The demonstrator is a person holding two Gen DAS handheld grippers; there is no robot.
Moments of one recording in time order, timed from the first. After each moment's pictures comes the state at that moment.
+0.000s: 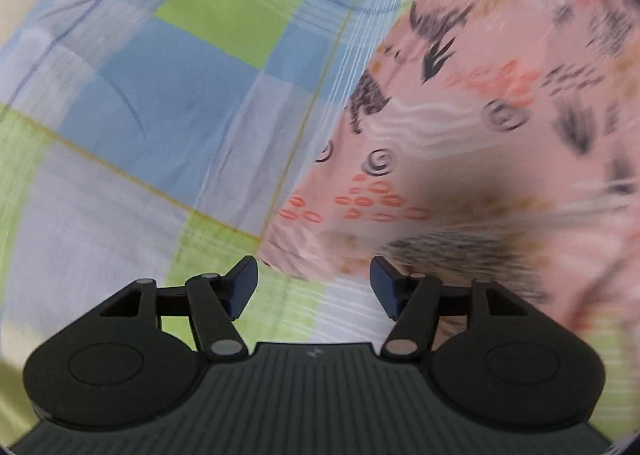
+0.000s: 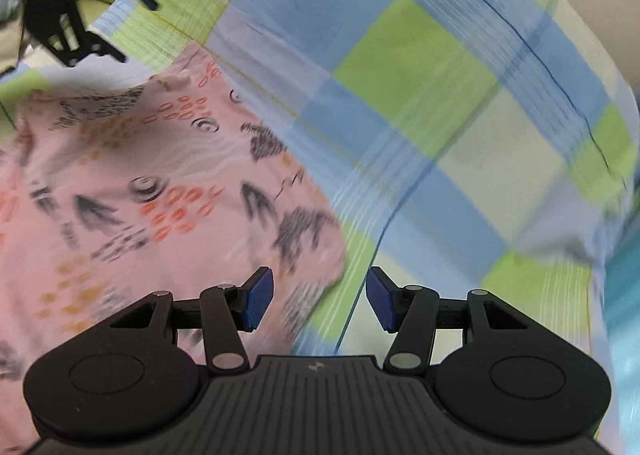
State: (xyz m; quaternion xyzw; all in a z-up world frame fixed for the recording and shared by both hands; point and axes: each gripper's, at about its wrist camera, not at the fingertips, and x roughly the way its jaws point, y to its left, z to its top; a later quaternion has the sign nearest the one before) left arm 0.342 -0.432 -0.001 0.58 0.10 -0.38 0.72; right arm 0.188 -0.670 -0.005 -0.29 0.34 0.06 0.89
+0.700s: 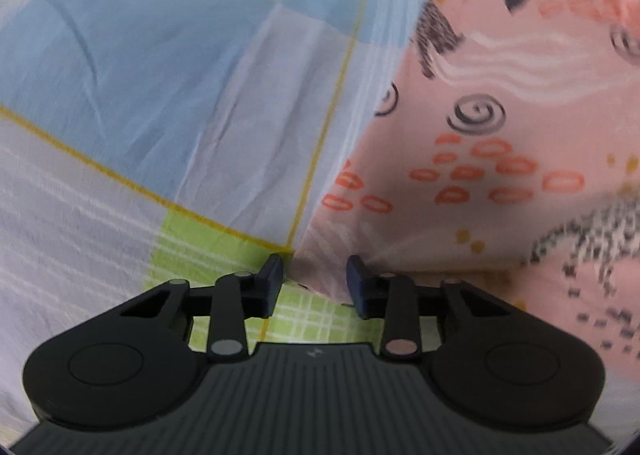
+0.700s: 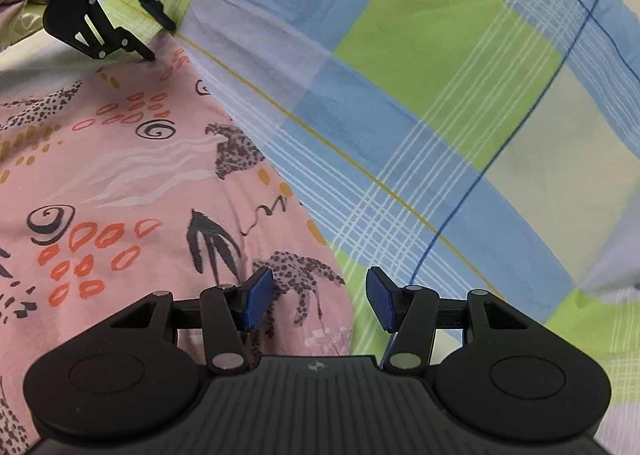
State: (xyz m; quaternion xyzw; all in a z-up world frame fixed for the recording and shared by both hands) left arm 0.443 -0.454 -0.030 0.56 0.12 -0.41 0.71; right arm 0.281 -0.703 -0.044 -0.25 0.34 0.08 0.90
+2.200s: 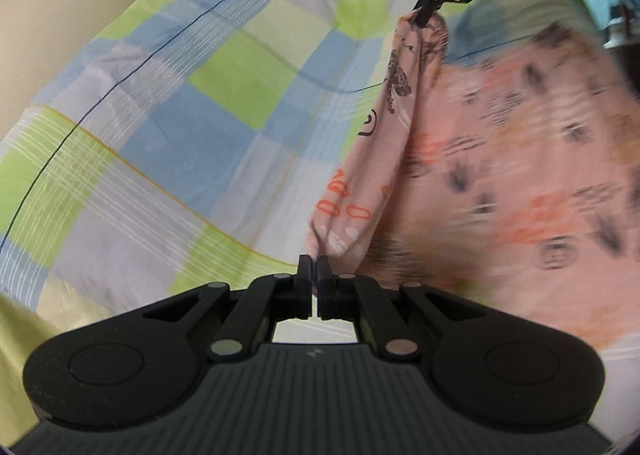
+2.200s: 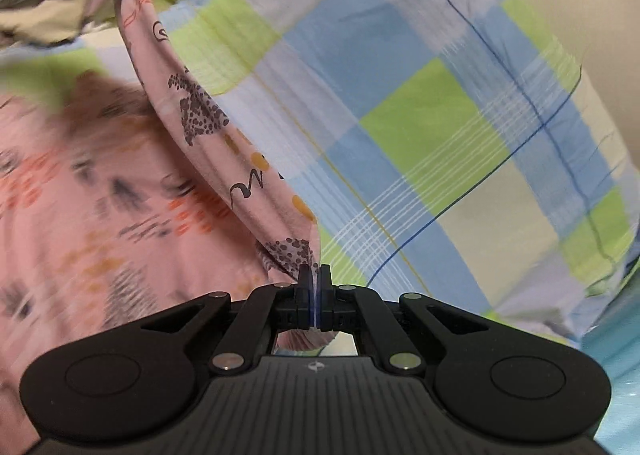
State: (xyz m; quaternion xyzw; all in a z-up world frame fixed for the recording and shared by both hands) left arm 0.204 -0.322 0.075 0.49 0.09 -0.46 0.73; right arm 0.116 -0.683 0.025 -0.37 0.30 0.12 0.87
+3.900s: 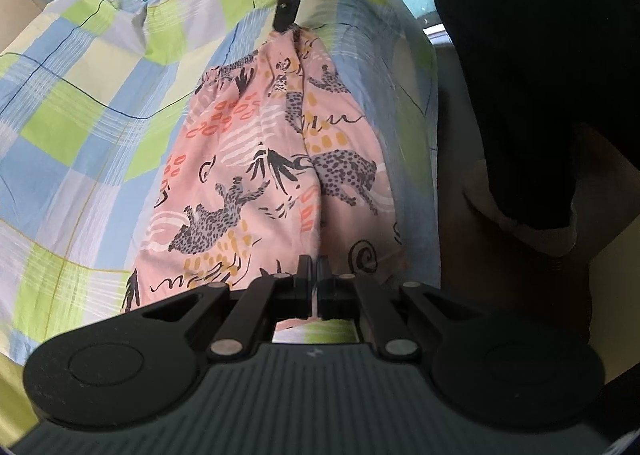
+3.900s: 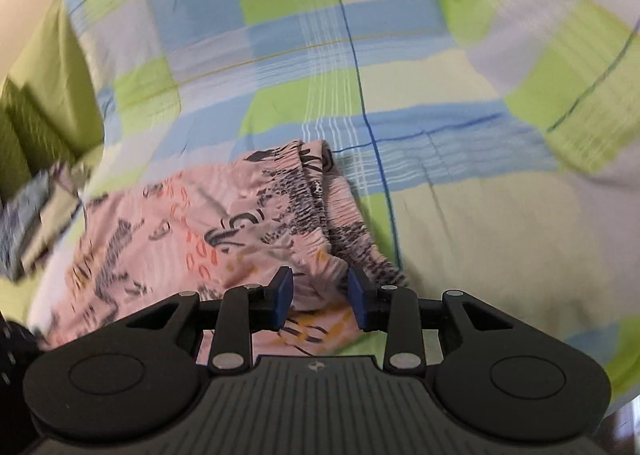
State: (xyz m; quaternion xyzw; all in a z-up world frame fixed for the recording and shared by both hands) left arm -0.013 -0.301 -0.017 0.53 0.13 -0.56 0.63; right arm -0.014 -0.755 -0.039 0.17 0.40 0.03 0.90
